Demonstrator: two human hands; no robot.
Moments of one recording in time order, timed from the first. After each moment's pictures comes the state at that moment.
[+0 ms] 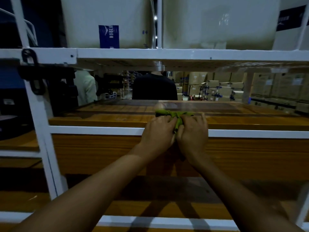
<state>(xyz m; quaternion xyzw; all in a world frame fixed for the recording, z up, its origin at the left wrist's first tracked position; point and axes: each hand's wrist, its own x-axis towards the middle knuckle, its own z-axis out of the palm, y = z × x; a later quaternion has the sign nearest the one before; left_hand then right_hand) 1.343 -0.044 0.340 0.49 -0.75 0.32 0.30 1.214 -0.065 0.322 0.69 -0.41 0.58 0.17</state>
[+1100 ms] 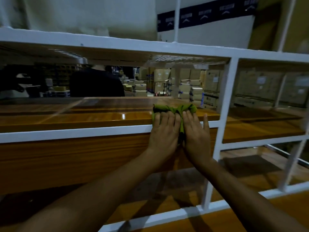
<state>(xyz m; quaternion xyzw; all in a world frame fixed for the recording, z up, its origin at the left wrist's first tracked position) 1.015 -0.111 0.310 0.51 -0.73 0.38 0.24 0.885 -0.115 0.290 0.69 -0.47 0.43 0.34</state>
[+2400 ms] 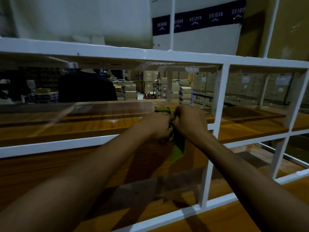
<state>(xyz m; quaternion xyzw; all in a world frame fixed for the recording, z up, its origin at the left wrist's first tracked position) 1.052 -0.136 0.391 0.40 -0.89 0.19 0.12 0.913 -0.101 0.384 0.69 -0.58 0.36 0.22</state>
